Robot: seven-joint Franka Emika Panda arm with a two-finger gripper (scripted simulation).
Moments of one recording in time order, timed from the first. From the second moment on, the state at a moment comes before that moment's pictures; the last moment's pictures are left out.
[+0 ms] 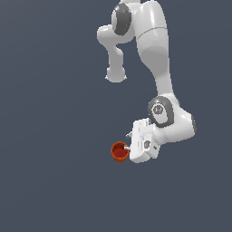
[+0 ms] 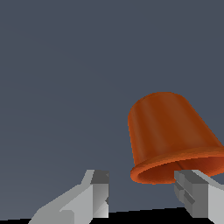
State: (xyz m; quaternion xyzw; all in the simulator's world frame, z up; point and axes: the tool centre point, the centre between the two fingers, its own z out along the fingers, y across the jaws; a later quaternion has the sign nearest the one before) arm 0.049 0.053 0.087 0.71 0.58 -0.29 0.28
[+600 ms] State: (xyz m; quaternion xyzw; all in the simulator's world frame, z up) arm 0.046 0.032 0.069 0.71 0.58 -0.30 0.28
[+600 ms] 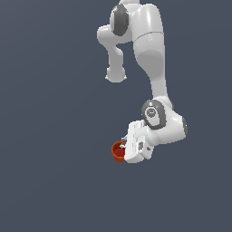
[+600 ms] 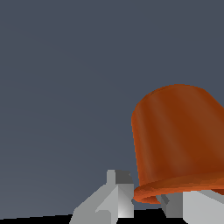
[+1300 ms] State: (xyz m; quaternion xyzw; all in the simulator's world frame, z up) arm 0.044 0.027 0.075 0.71 0.58 -0.30 0.28
